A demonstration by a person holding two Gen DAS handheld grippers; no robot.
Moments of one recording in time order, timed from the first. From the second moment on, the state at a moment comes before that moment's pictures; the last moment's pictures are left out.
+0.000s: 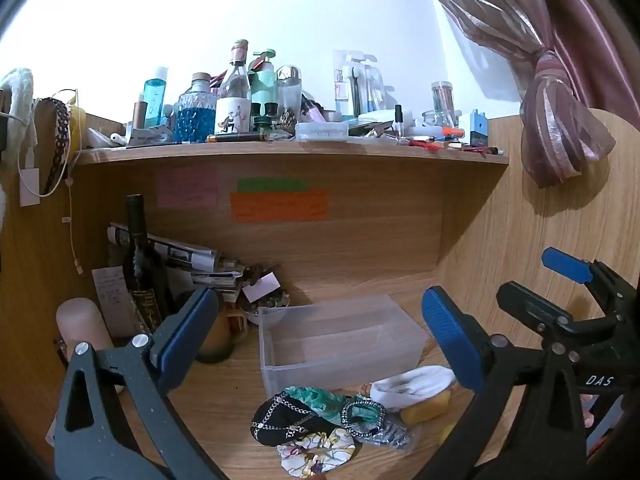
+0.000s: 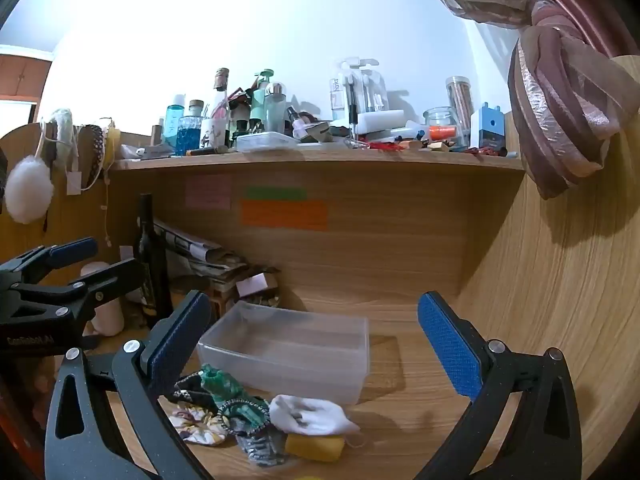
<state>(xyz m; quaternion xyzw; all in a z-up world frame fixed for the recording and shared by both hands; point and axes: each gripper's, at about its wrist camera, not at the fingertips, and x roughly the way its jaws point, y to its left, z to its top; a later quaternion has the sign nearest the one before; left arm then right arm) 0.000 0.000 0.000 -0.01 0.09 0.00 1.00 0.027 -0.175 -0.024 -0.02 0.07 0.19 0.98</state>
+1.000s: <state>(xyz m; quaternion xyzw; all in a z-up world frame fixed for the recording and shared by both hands) 0.003 0.006 -0.002 -0.02 0.09 -0.01 1.00 0.030 -0.170 -0.027 -0.02 0.07 0.19 0.98</state>
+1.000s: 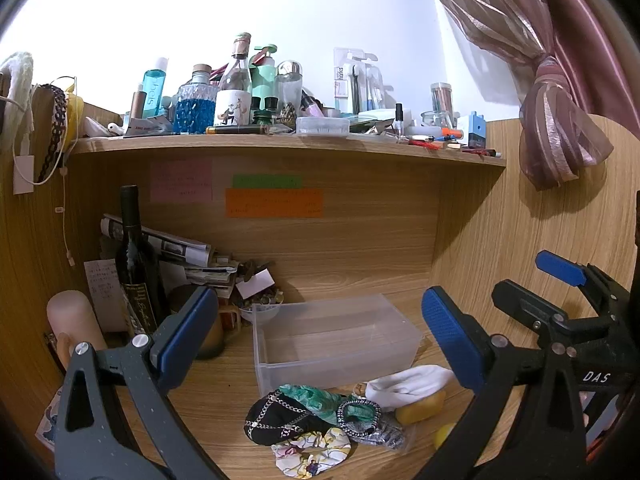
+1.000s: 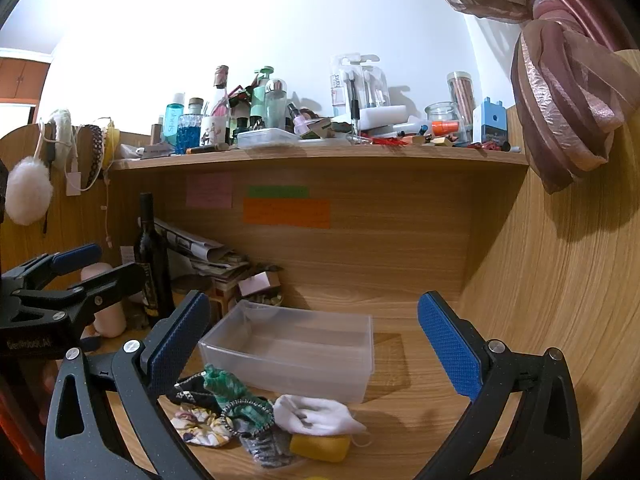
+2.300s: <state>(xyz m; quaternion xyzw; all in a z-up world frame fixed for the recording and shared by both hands) 0.003 0.006 -0.005 -0.02 0.09 -0.01 1.00 0.026 -0.168 -0.024 -0.01 0.07 0.19 0.98</state>
